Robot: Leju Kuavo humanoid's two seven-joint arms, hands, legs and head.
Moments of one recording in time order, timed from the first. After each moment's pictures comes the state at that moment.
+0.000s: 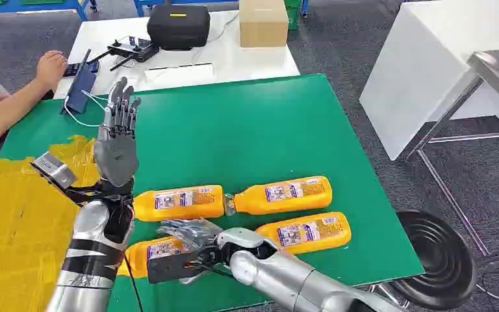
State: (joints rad) left arm -0.39 -0.16 -0.08 -1.36 -0.08 -0.17 -0.51; right arm -0.57 0.19 1.13 -0.91 0.31 0.24 0.02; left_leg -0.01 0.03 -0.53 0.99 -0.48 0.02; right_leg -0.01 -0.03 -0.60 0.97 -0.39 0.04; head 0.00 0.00
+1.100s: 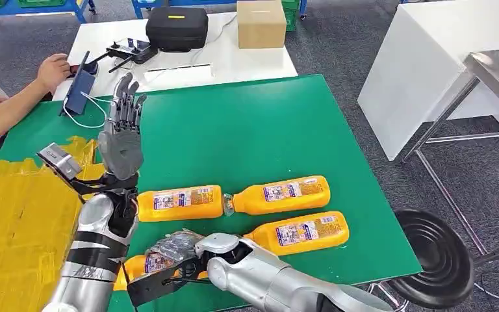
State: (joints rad) left arm -0.43 -0.16 -0.09 -1.29 -0.05 -0.16 -0.51; right arm -0.65 0.33 1.29 -0.59 0.39 0.30 -0.02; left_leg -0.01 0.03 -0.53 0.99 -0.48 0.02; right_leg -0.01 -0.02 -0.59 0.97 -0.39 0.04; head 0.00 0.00
